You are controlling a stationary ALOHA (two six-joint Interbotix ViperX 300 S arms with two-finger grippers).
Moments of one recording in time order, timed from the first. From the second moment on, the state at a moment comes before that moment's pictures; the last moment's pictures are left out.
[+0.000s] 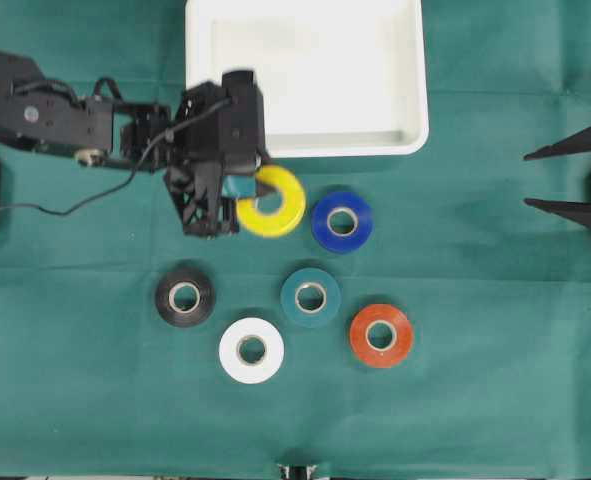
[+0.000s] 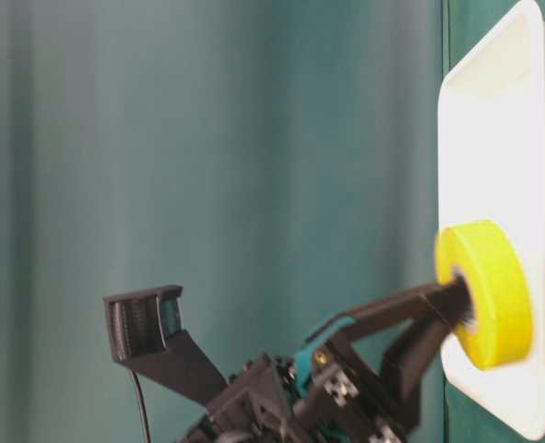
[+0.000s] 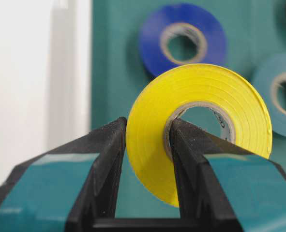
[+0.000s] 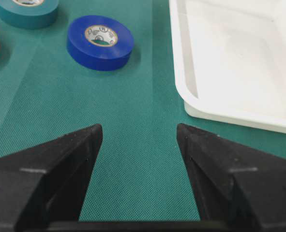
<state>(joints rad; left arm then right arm) 0.05 -0.06 0.62 -0.03 0.18 0.02 -0.06 -1.22 1.60 -0.22 -0.12 0.11</state>
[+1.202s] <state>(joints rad) 0.33 0.21 0.44 -0.02 0.18 0.21 -0.06 -1.22 1.60 -0.22 -0.12 0.11</state>
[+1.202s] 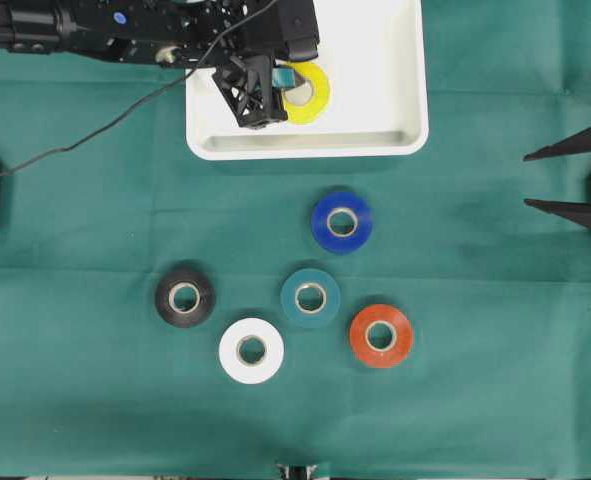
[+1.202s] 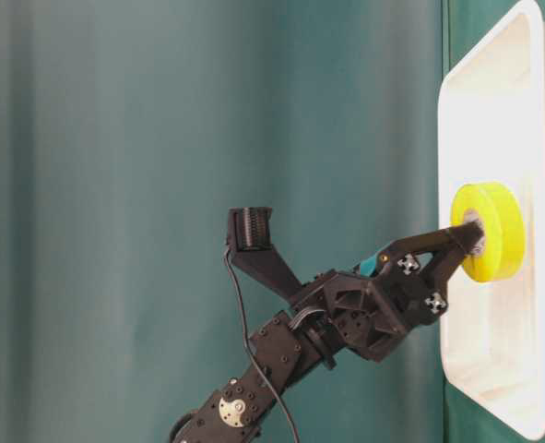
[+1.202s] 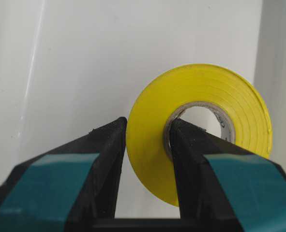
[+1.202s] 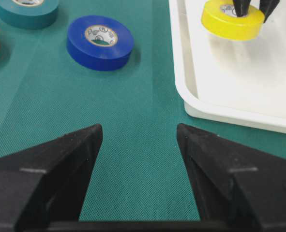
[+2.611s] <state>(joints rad) 0.29 0.13 0.49 -0.02 0.19 0.21 -0.06 -1.22 1.60 -0.22 -0.12 0.11</state>
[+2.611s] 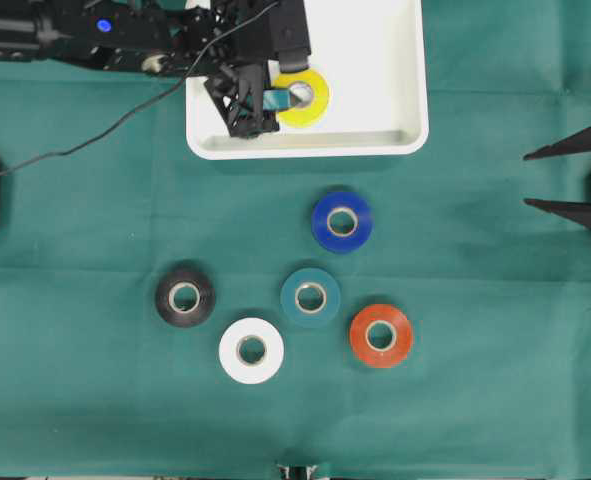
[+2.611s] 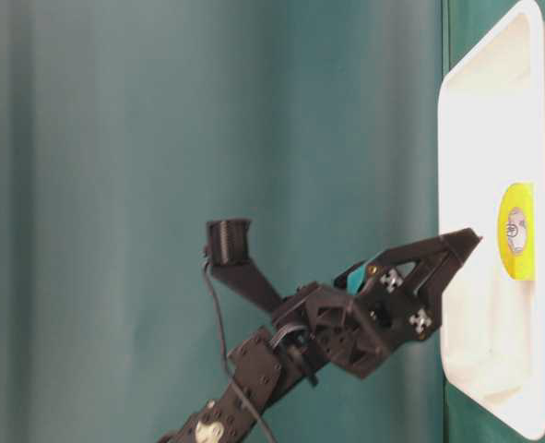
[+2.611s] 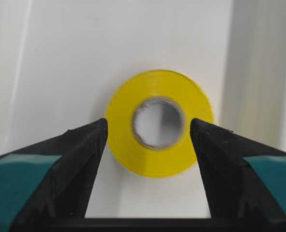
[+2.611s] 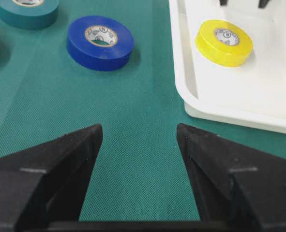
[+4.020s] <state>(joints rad) -0.14 -0.01 0.59 -0.03 0.19 -0.24 -0.06 -1.23 1.60 -0.22 -0.12 0.11</state>
